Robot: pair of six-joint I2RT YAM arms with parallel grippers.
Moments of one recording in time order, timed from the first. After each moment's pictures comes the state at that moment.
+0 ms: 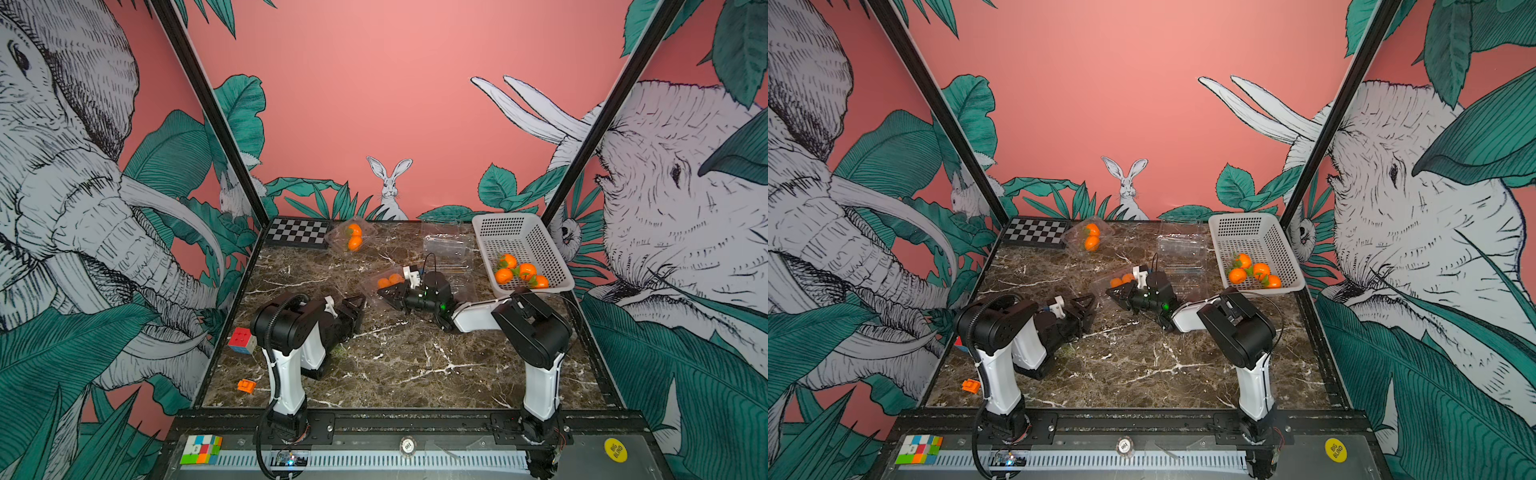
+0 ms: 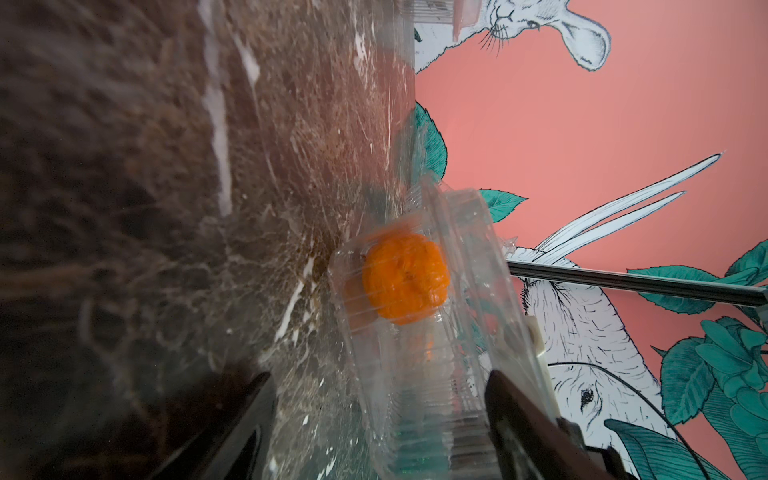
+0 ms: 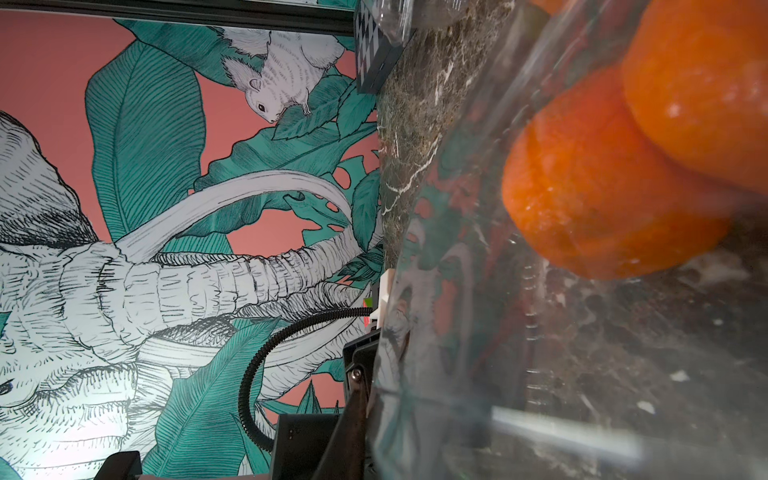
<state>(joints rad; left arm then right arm) -0.36 1.98 0.19 1.52 0.26 -1.49 0.72 1.95 0.92 0.81 -0.53 1.40</state>
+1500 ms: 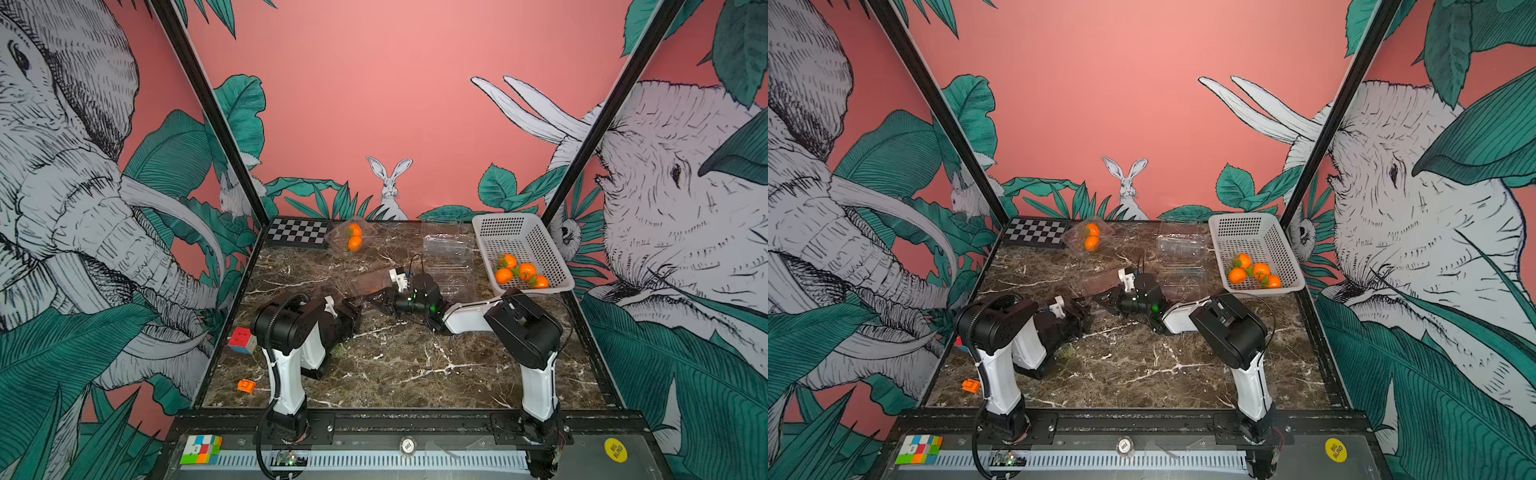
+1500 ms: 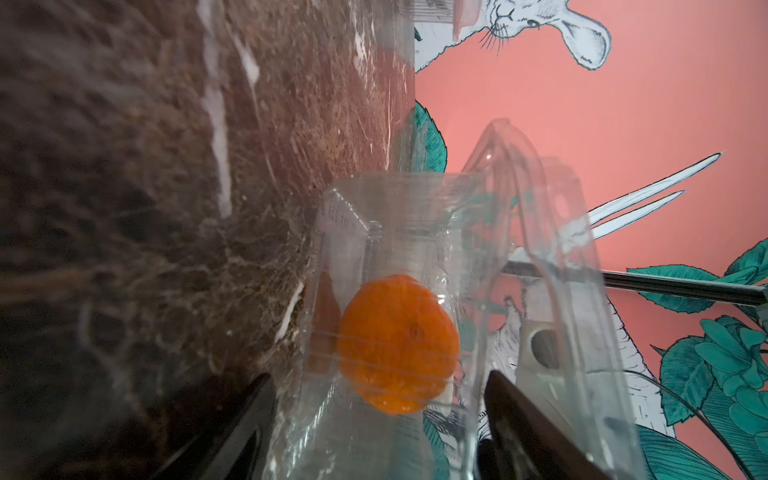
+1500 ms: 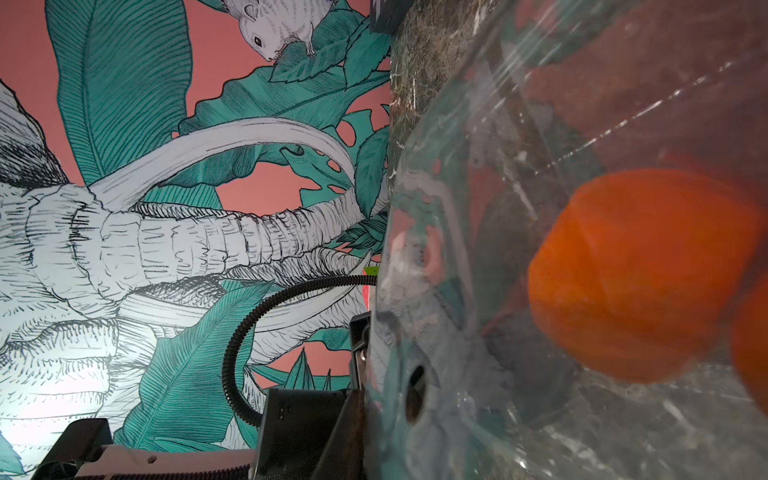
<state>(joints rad) -0.36 1.98 0.19 1.52 0.27 -1.48 0.79 1.99 1.00 0.78 -0.56 1.35</state>
